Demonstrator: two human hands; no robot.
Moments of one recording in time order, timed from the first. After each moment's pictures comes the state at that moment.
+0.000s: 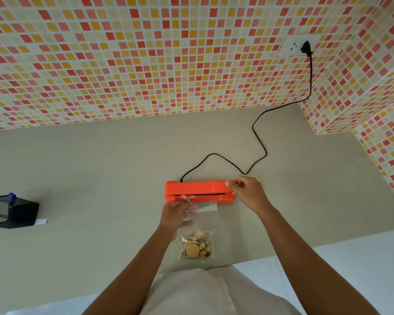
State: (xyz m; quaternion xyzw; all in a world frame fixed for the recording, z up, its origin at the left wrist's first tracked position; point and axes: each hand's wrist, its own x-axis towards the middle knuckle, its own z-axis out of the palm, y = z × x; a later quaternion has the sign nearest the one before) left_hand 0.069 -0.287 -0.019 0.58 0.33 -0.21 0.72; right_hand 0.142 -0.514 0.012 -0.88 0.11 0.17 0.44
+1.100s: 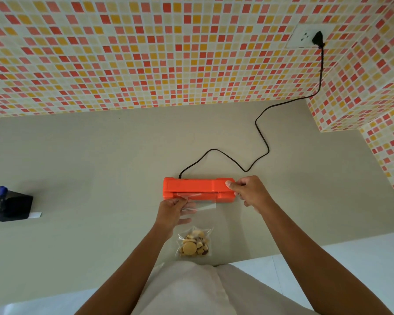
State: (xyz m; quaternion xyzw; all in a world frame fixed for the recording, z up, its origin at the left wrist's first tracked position) left_hand 0.074 -0.286 -0.024 0.58 0.34 -0.21 0.71; right_hand 0.160 -0.525 -0.009 -0.83 0.17 0.26 0.47
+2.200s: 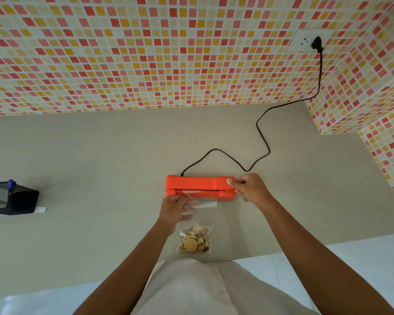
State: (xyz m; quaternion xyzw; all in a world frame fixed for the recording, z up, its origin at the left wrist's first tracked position) left_hand 0.069 -0.288 -0.023 0.58 0.34 -0.19 0.72; right_hand 0.156 -0.519 0.002 -0.85 0.15 0.24 0.45
